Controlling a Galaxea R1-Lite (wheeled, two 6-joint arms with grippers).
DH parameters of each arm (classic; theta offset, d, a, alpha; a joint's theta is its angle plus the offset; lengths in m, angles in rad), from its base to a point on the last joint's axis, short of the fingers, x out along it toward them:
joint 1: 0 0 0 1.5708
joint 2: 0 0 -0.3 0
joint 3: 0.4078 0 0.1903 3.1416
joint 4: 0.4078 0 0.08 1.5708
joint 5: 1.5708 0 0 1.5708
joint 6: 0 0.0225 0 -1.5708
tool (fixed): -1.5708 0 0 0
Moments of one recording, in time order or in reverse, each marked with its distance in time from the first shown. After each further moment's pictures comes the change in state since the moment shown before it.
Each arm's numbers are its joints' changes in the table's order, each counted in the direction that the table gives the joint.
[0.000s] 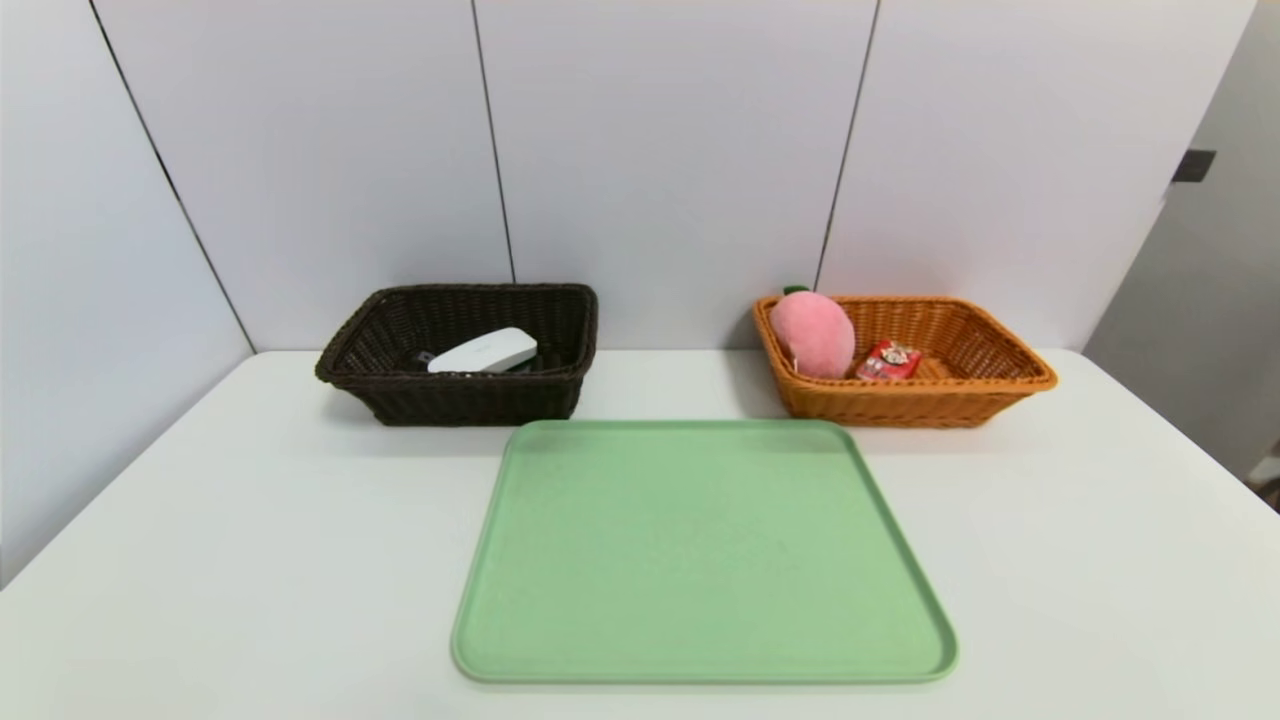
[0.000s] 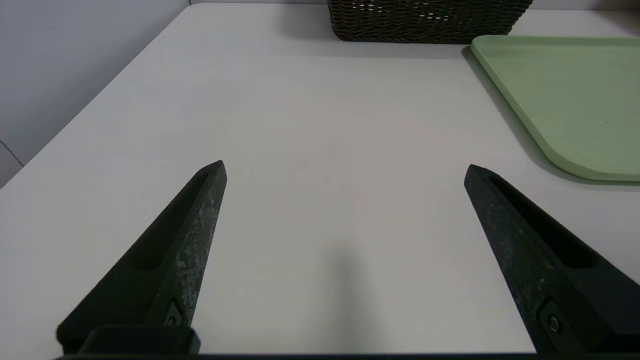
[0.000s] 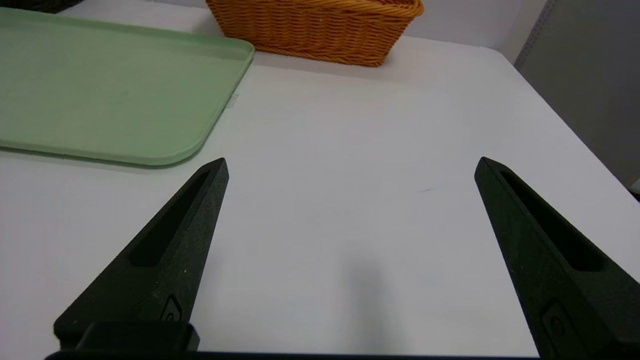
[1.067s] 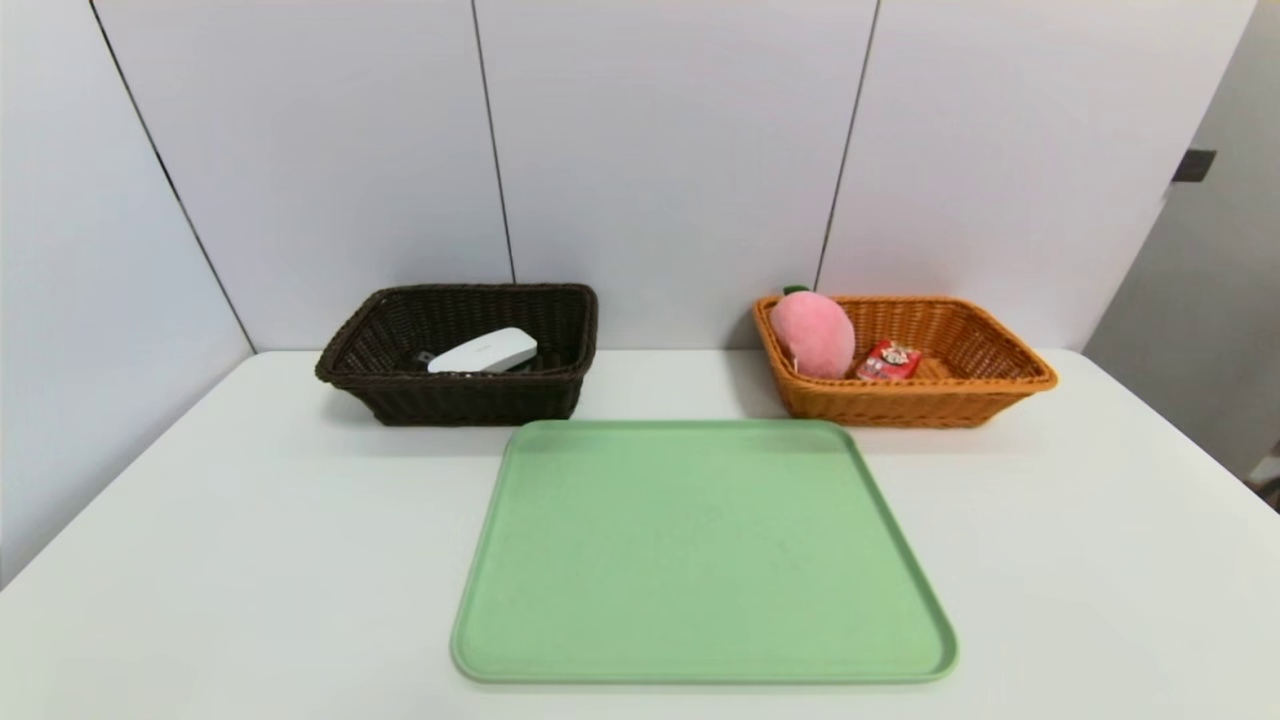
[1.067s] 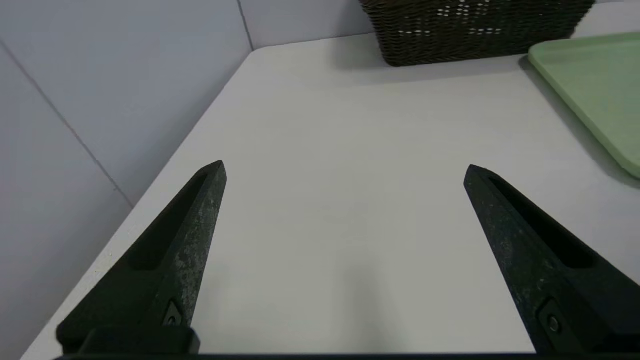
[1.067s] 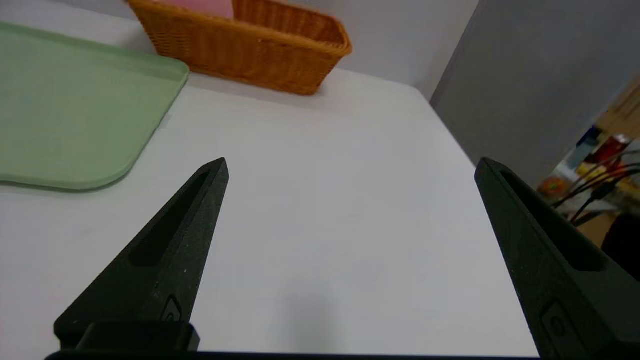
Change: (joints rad) left arm 0.000 0.000 0.047 -0.005 0.083 0.175; right arm 0.000 0.000 0.046 -0.059 -0.128 -0.158
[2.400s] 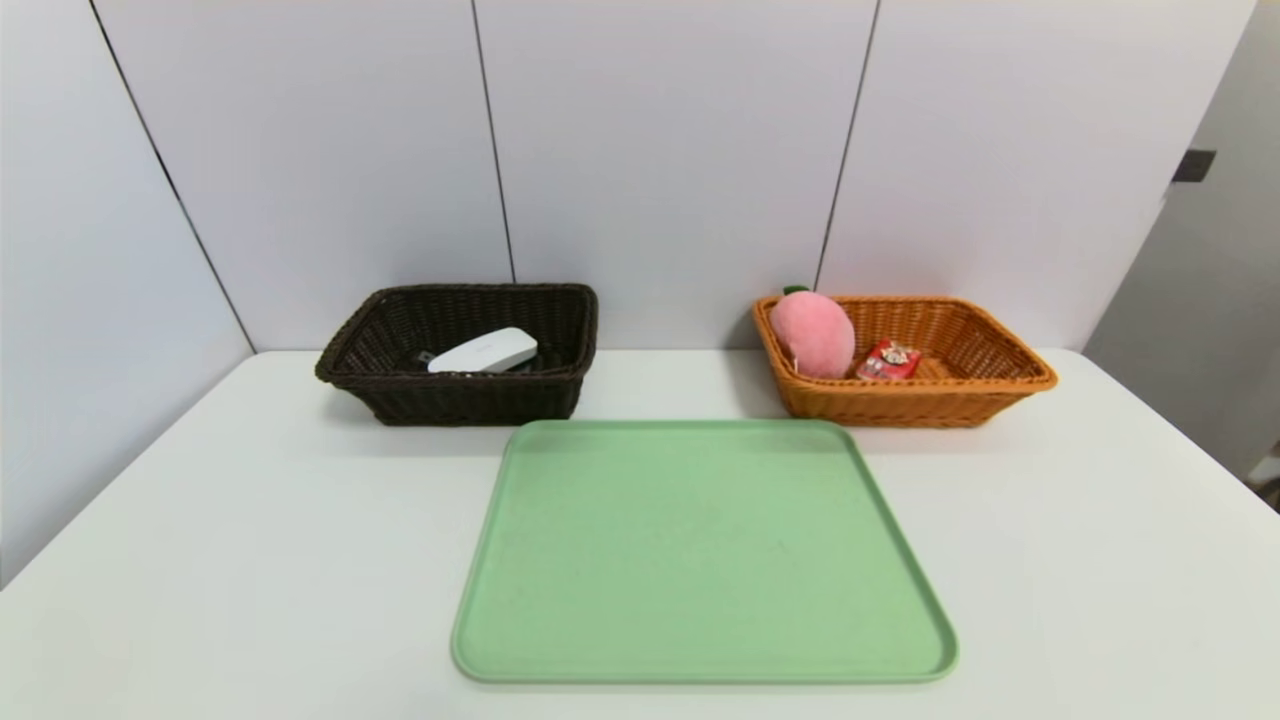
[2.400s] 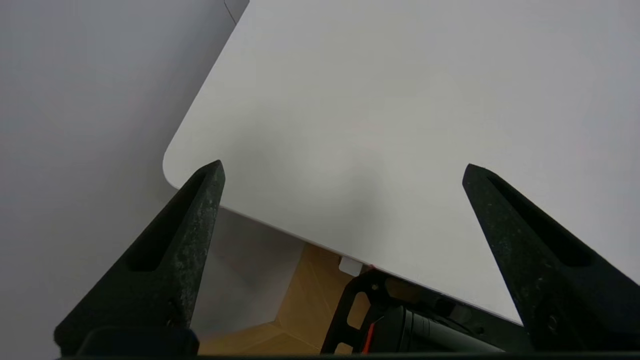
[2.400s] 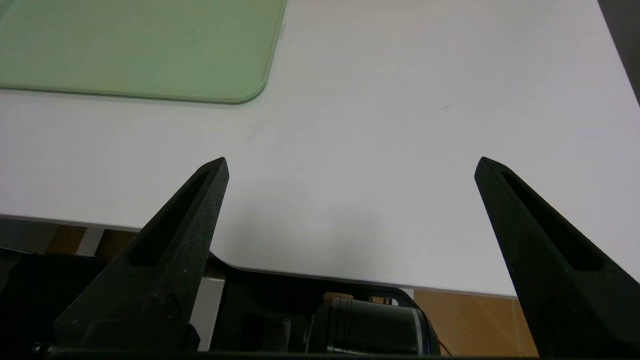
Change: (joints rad) left arm -0.013 -0.320 0.524 0.757 0.320 -0.220; right arm -0.038 -0.286 0.752 0.946 0.219 0.224
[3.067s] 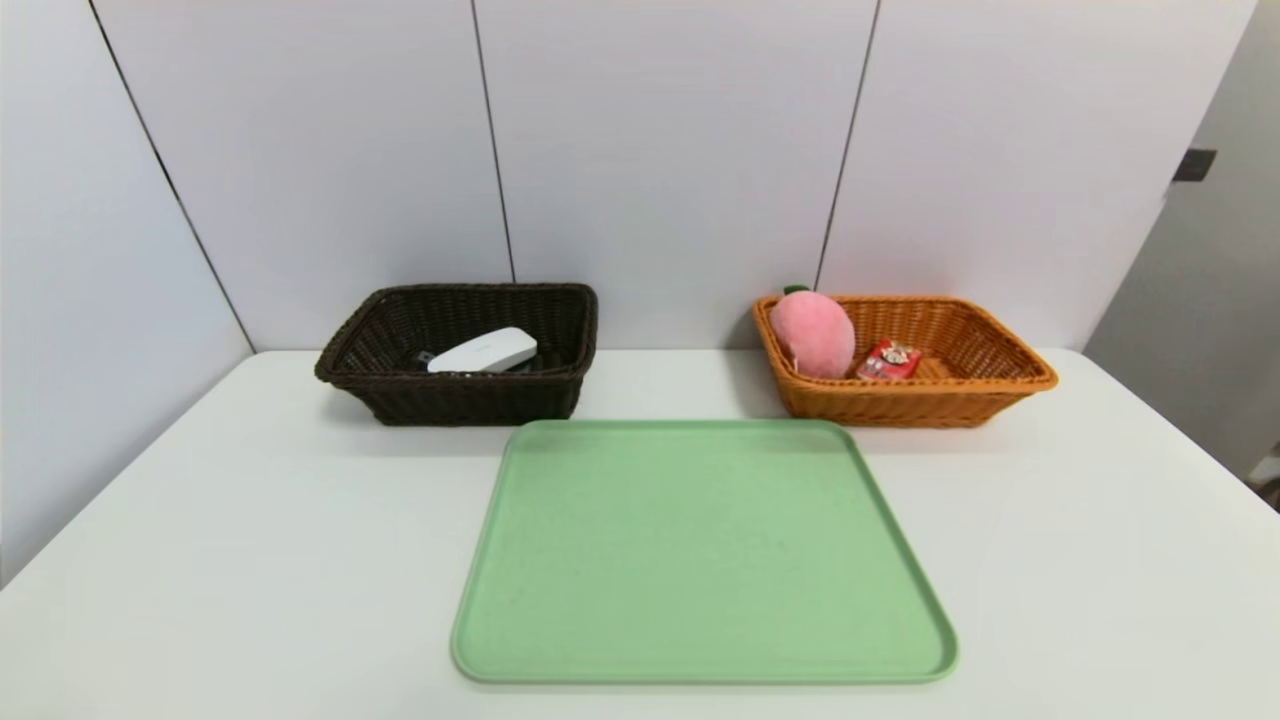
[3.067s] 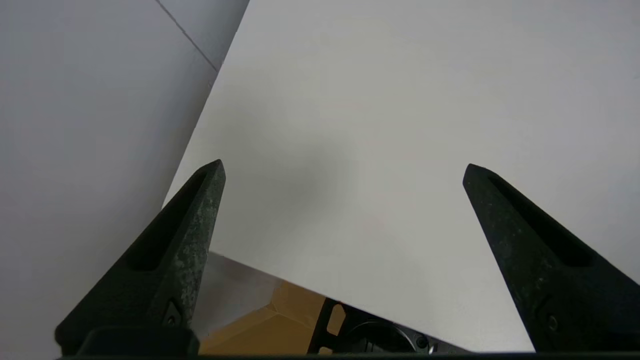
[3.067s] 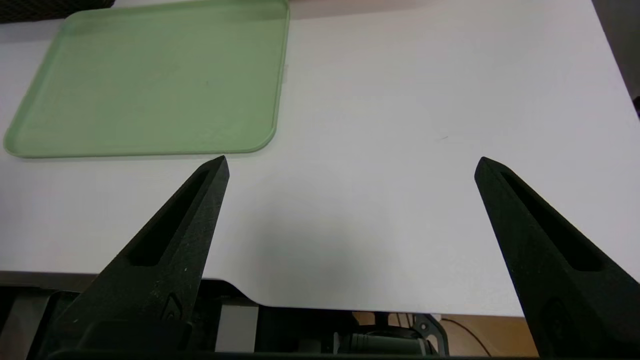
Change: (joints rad) left arm -0.088 -0.356 0.317 0.082 0.008 -0.091; right arm -0.006 -0.228 0.197 0.002 -0.019 0.110
